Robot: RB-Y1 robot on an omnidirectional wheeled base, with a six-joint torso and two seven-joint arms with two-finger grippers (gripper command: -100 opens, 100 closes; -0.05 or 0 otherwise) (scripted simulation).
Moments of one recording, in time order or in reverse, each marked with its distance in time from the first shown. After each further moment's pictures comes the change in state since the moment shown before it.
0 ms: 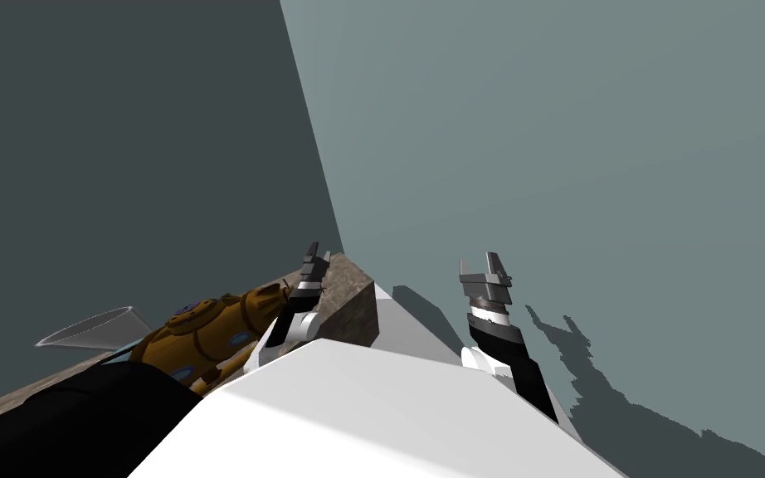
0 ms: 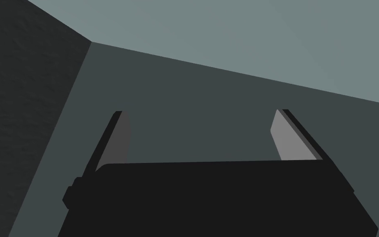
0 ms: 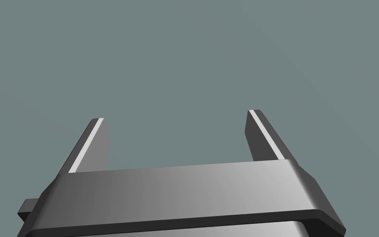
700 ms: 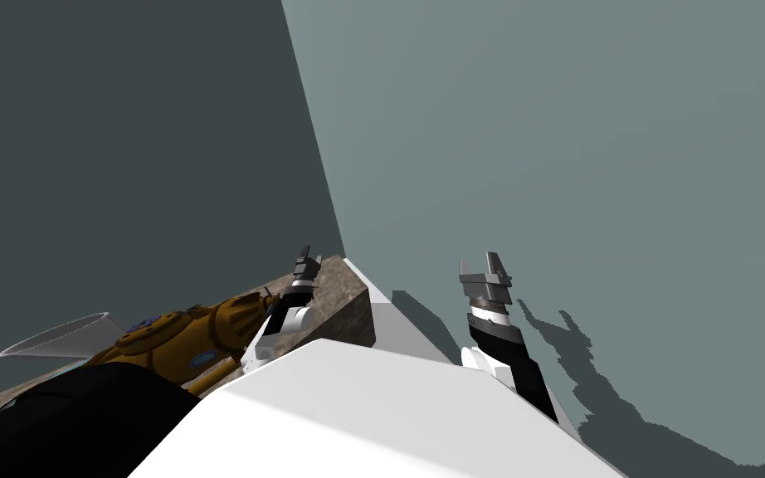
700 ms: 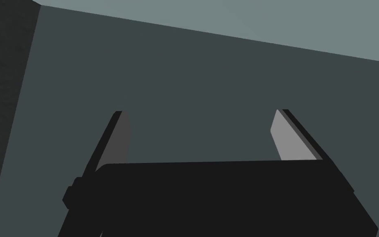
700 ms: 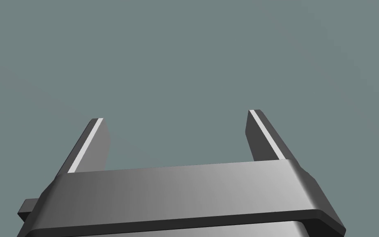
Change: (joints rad) left arm -0.069 0.008 0.149 0.138 0.083 0.087 0.030; right arm 0.000 0.000 0.000 0.000 0.000 0.000 0.000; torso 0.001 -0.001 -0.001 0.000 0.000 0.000
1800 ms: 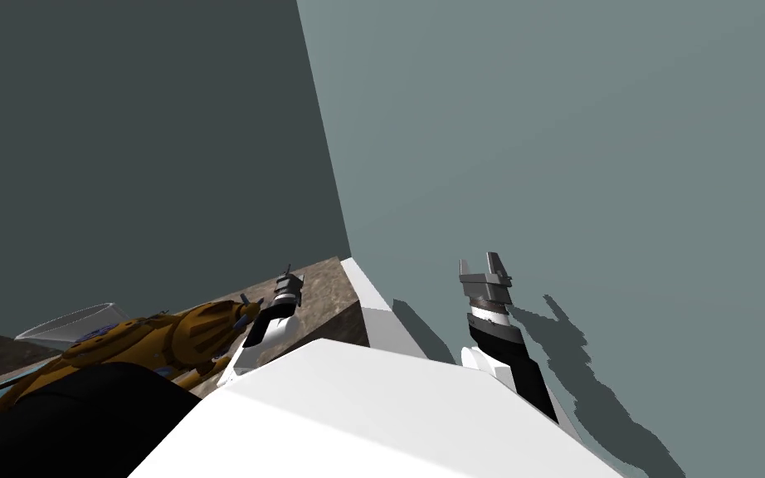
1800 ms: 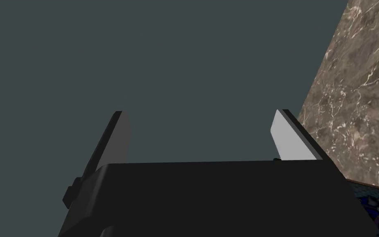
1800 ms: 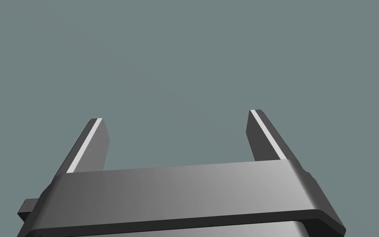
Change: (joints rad) left arm 0.007 -0.054 0.219 0.186 0.108 0.149 0.033; right arm 0.000 0.000 0.000 0.000 0.000 0.000 0.000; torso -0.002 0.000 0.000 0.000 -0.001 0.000
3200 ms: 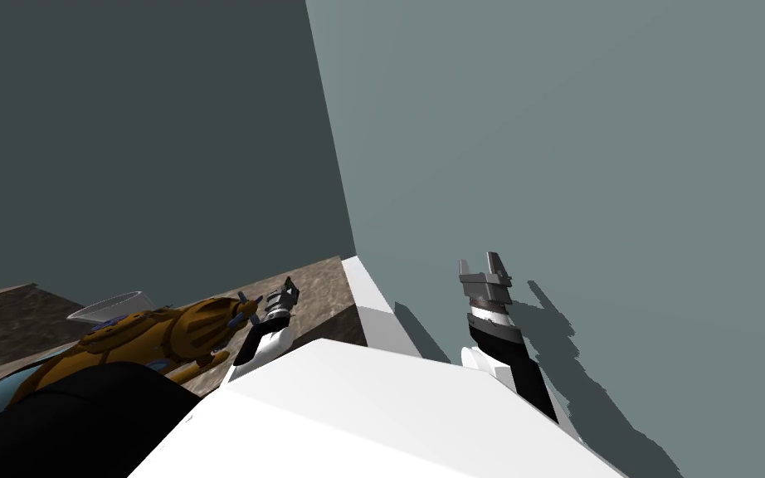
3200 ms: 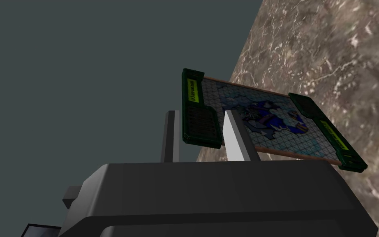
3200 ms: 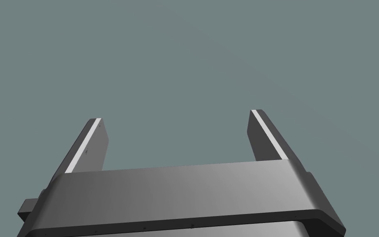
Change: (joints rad) left arm 0.018 -0.089 0.100 0.098 0.047 0.058 0.020; right arm 0.000 0.000 0.000 0.000 0.000 0.000 0.000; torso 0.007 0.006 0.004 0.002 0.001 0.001
